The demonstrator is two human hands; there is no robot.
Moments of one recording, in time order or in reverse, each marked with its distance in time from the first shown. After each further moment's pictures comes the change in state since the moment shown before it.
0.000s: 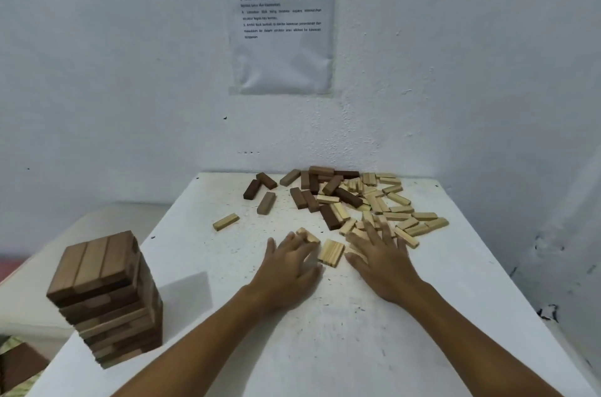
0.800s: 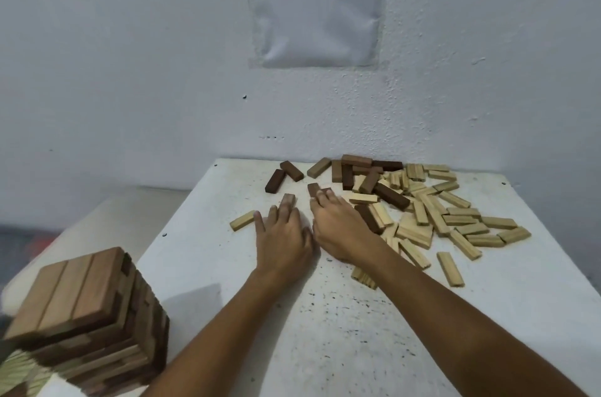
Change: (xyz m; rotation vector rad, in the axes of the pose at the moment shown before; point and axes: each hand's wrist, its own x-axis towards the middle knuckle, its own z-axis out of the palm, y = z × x) left_hand 0.053 -0.042 -0.012 0.198 0.213 -0.365; right_hand 0.121 -0.102 0.005 -0.081 -0.012 -0.313
